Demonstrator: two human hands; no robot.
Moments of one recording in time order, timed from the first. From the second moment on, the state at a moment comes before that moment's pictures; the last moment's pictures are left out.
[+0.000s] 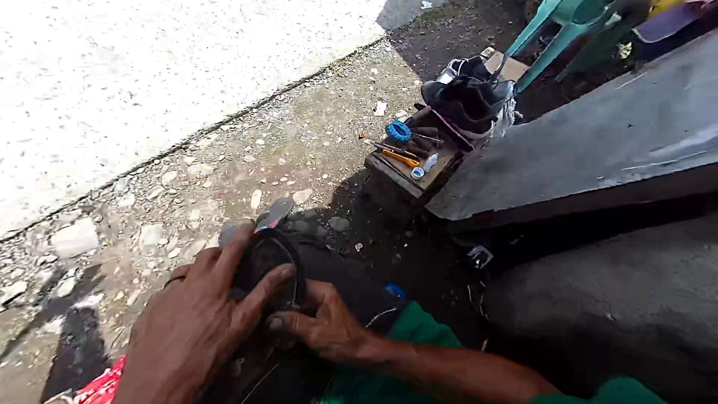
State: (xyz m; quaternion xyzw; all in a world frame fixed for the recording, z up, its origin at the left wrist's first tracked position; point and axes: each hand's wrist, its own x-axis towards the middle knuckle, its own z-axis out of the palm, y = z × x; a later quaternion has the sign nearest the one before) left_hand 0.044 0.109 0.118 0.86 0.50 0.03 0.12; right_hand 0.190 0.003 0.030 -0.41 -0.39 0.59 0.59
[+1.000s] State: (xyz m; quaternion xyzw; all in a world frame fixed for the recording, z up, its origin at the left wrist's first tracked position) left_hand -0.018 0.081 0.010 0.69 0.60 0.16 0.37; right_hand 0.508 0.167 -0.031 -0.80 -0.60 0.08 0.03
